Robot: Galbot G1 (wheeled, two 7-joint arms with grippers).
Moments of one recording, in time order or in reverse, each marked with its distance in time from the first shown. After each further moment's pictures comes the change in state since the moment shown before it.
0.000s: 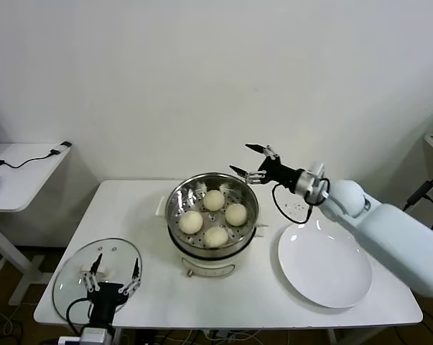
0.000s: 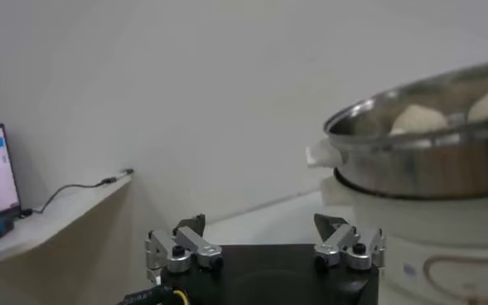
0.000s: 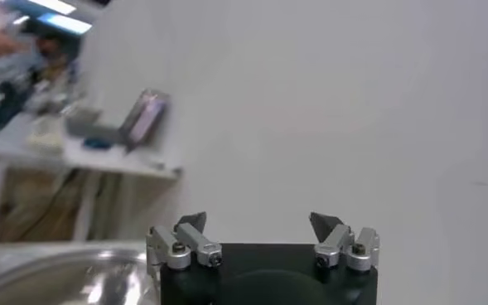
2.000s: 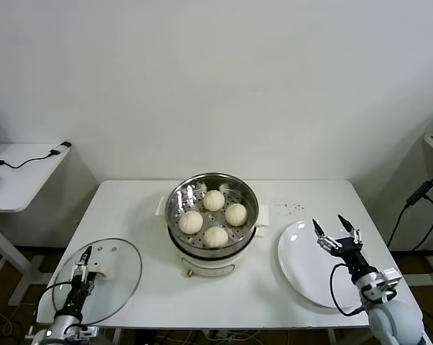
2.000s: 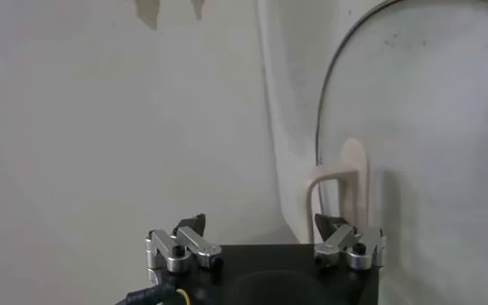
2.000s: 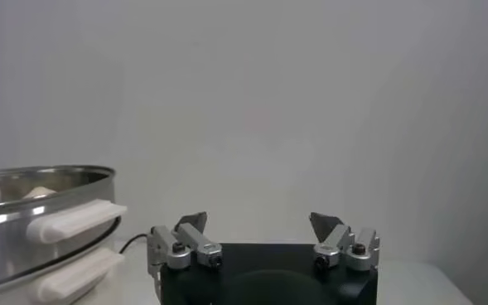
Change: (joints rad) left arm -0.330 0.129 -0.254 0.614 1.237 -0.303 -0.270; right arm -0.975 0.322 0.916 0.105 -0.259 0.005 0.085
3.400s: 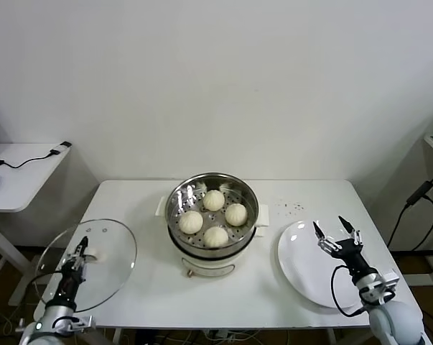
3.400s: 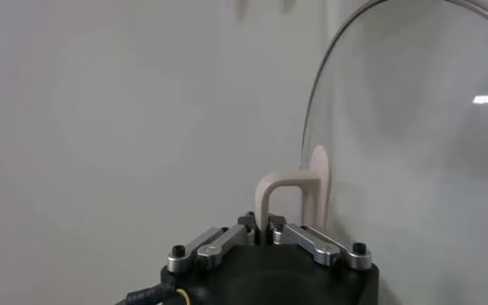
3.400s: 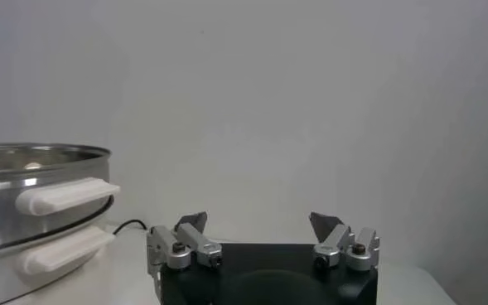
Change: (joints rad) left arm 0.094 0.085 0.066 -0.245 -0.210 0.150 0.060; right arm 0.021 0.014 0.007 -0.045 -0.072 0.023 -0.020
